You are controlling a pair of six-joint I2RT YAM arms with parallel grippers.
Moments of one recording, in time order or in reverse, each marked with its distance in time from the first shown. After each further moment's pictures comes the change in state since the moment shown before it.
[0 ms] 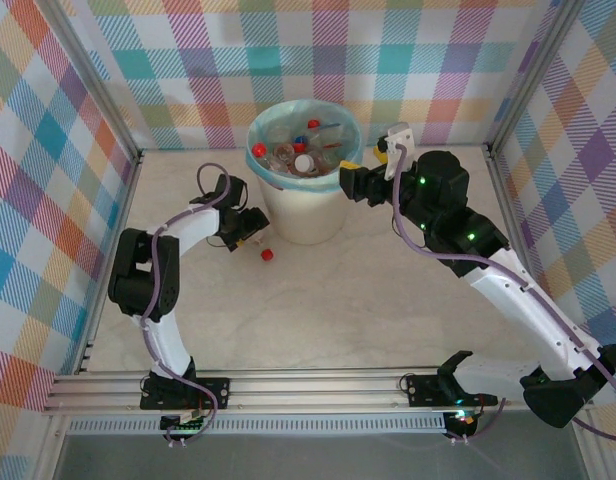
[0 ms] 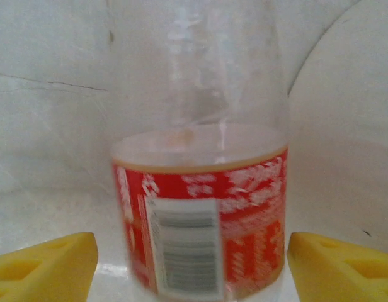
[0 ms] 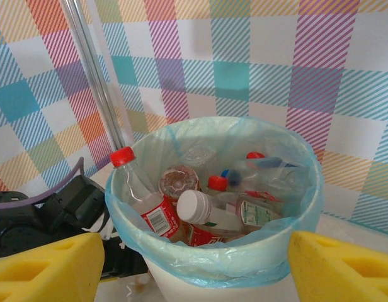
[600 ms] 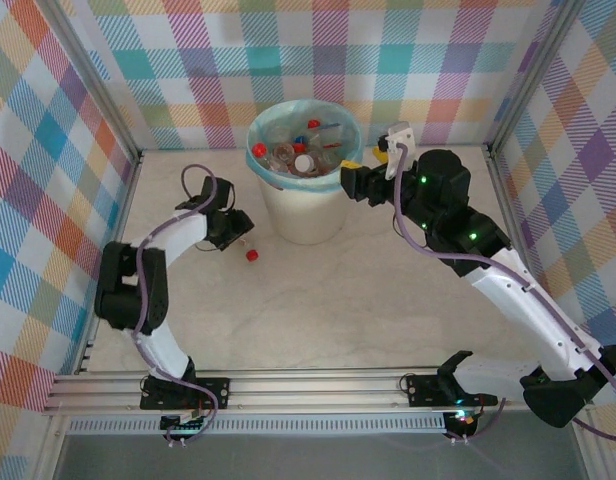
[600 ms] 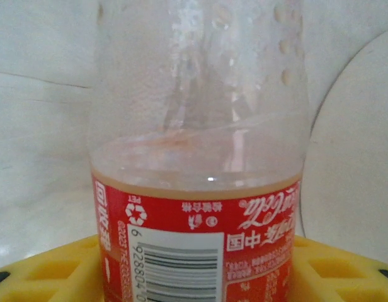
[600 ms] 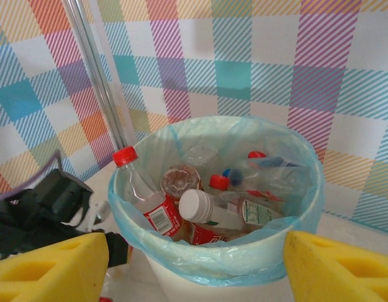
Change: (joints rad) left arm 0.048 -0.172 -0.087 -0.016 -0.076 0.028; right arm 0.000 0.001 0.022 -0.024 -0.008 0.002
